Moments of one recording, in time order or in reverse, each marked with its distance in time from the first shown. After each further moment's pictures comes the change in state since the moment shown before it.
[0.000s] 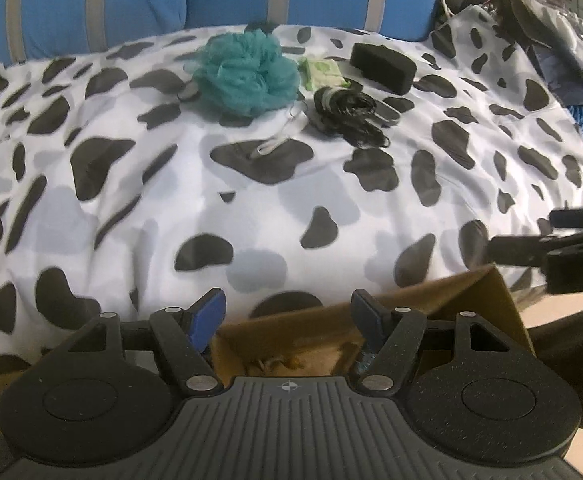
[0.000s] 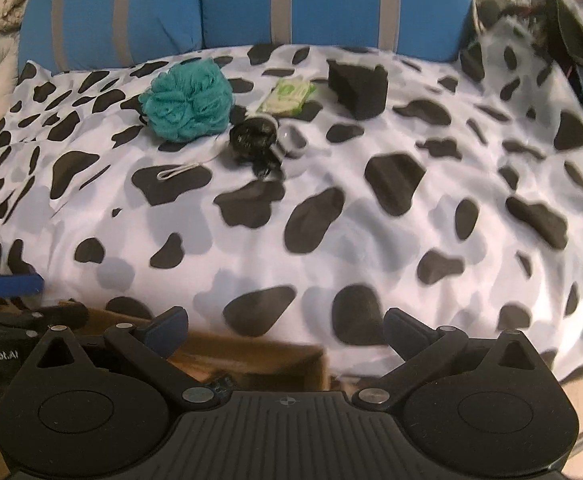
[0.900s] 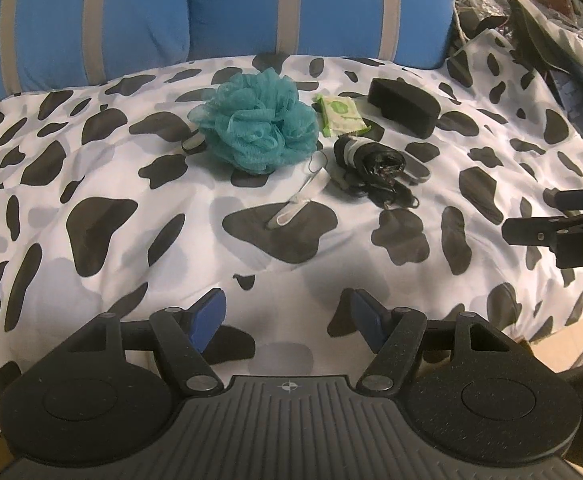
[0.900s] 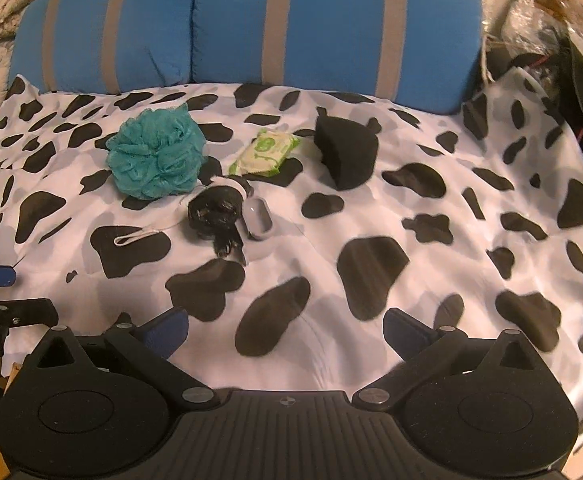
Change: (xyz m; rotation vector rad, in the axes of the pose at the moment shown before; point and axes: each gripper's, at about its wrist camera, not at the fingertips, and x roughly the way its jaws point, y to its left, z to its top) left arm 0.024 0.015 0.051 0.008 -0.059 0.012; right arm 0.035 -0.027 0.062 -0.063 -0.083 -0.011
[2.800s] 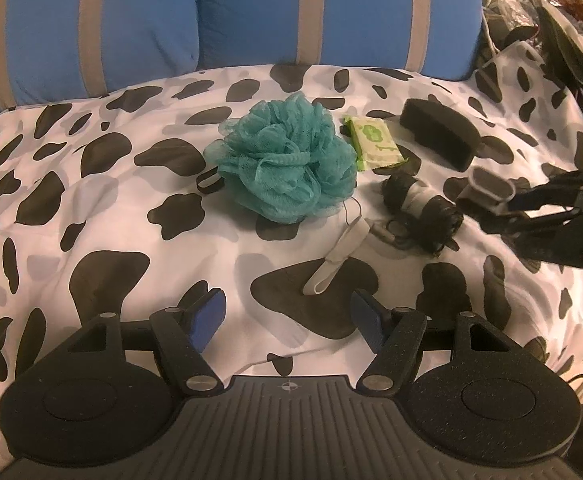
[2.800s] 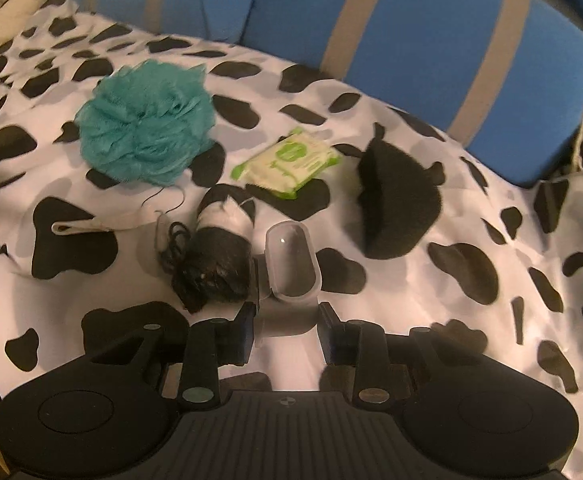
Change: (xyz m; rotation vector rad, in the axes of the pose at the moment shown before) left arm 0.034 0.025 0.054 0.005 0.021 0.022; right arm 0.101 -0.006 0.058 -0.315 0.041 0.028
